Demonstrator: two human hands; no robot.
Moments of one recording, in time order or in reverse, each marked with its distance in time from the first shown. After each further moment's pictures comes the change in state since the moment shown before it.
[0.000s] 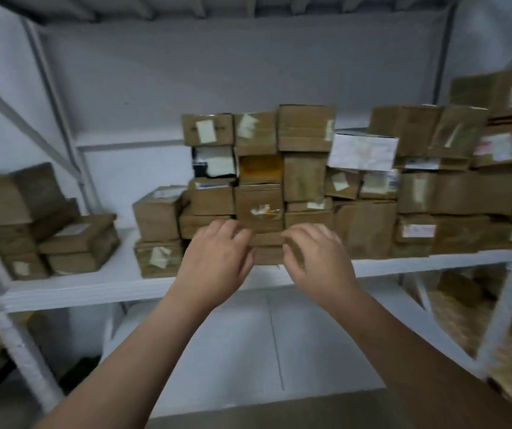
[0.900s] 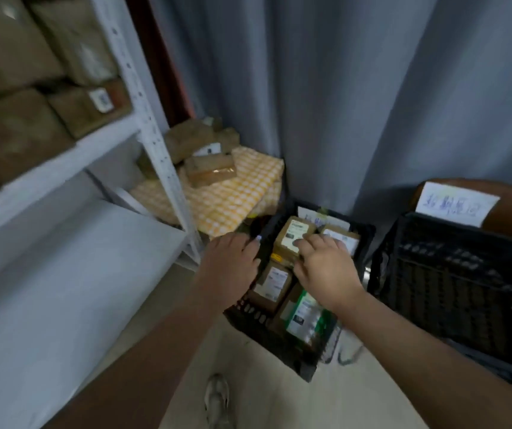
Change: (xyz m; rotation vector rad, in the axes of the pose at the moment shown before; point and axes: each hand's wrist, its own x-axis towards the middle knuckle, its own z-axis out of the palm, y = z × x) left_hand 0.017 0.572 0.231 -0.666 -0.302 0.952; right_hand -0.417 0.335 -0.244 -0.756 -0.399 1.024
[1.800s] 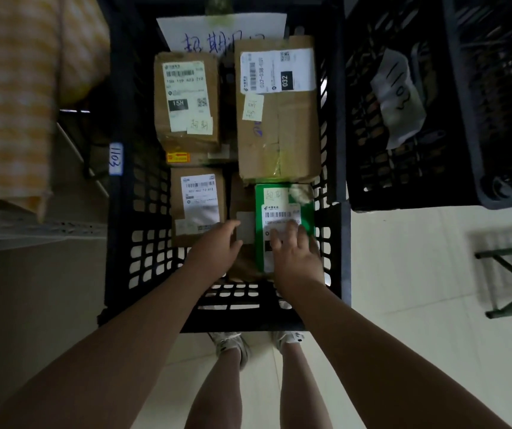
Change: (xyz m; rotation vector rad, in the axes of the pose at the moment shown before) left_hand 0.058 -0.005 0.449 -0.691 -0.933 0.029; right_hand -0.025 0.034 0.383 0.060 -0.835 0.839
